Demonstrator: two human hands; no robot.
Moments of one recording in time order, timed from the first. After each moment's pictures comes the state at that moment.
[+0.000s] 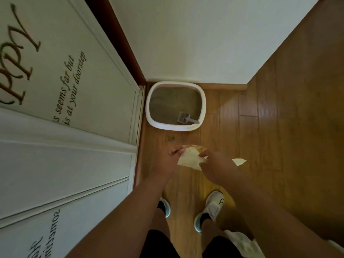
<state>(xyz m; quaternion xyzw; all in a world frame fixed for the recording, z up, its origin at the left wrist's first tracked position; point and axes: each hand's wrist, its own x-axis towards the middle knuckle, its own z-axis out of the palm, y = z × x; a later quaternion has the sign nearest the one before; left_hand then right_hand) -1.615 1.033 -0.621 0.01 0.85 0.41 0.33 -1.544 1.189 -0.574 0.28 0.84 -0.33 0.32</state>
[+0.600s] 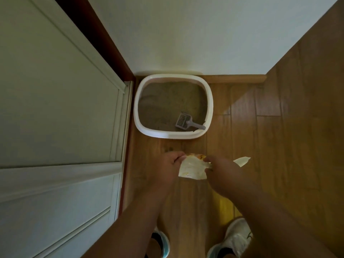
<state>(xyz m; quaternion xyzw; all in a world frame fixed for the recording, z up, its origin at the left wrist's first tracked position) -1.690 1.073 -0.833 0.08 0.89 0.32 0.32 -1.616 1.230 -0.803 0.29 0.84 -0.31 0.33</state>
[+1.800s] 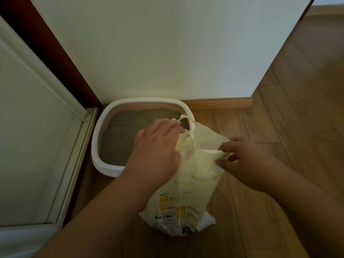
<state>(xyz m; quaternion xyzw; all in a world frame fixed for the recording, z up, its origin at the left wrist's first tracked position) -1.757 1.171 -0.949 0.40 0.90 0.13 0.07 -1.634 1.362 -0.957 0.24 0.91 -0.30 0.13</state>
